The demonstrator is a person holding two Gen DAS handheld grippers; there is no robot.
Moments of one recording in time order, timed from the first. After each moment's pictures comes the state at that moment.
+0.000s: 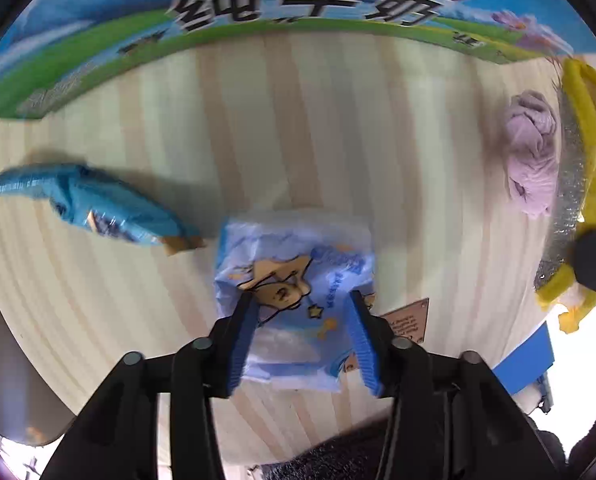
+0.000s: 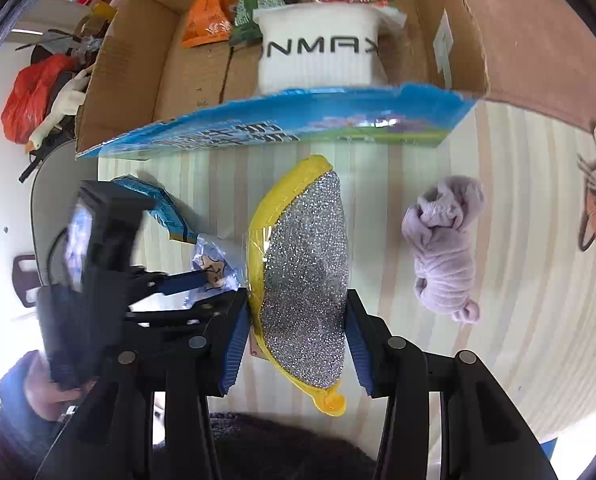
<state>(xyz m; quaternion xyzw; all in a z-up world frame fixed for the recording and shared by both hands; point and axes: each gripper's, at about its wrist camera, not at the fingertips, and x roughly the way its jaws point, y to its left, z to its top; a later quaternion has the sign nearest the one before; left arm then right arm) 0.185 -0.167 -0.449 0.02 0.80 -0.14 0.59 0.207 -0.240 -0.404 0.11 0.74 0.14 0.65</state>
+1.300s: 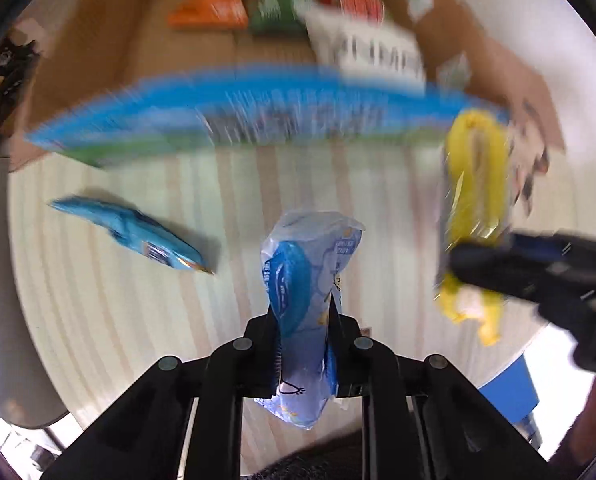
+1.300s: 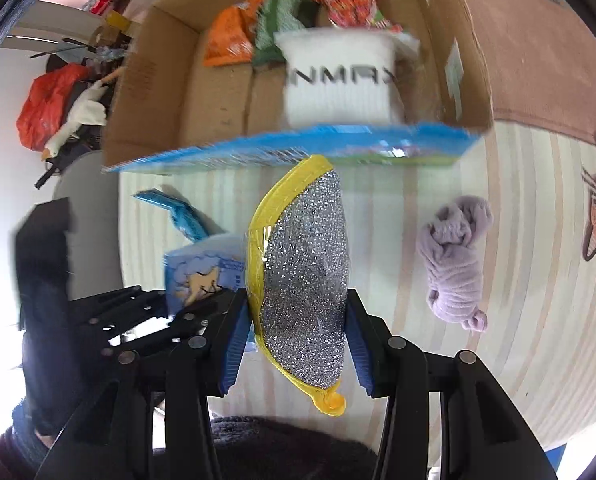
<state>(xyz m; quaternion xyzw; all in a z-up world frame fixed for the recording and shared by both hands) 0.190 -0.089 -0.326 -0.04 0.71 -0.12 0.69 0.206 -0.242 -0.384 0.13 0.72 0.16 0.66</state>
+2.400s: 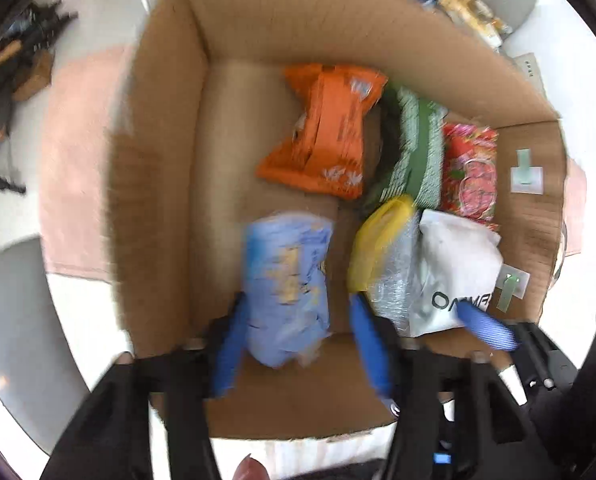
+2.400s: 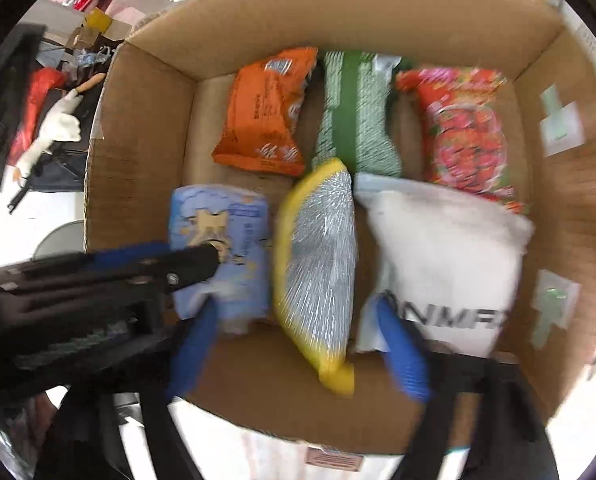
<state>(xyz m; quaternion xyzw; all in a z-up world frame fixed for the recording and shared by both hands) 0.390 -0.023 -0.345 -0.06 0.75 -0.05 0.66 0.359 -0.154 -0.413 0.07 0.72 0.11 0.68</state>
